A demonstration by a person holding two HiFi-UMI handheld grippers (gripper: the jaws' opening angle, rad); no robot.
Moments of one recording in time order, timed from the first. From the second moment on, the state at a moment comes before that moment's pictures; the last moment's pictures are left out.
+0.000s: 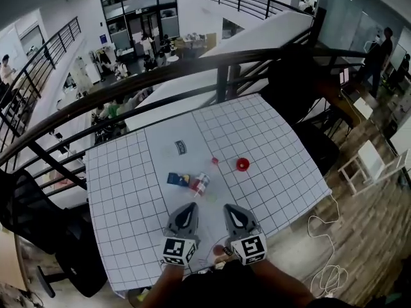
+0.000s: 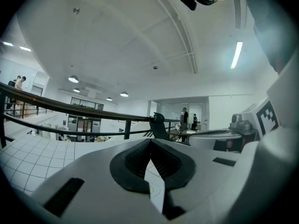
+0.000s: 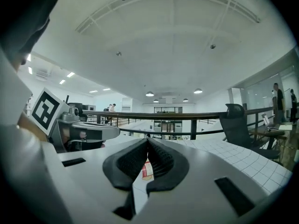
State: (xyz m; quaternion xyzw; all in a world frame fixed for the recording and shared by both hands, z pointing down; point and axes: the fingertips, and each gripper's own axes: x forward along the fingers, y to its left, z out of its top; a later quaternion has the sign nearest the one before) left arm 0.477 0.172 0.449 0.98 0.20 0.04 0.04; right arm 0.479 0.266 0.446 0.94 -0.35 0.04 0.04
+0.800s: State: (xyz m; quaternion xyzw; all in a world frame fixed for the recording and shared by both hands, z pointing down) left arm 0.564 0.216 0.447 0.98 0.18 0.04 0.04; right arm 0.594 0.339 0.472 0.95 -0.31 0.07 0.03
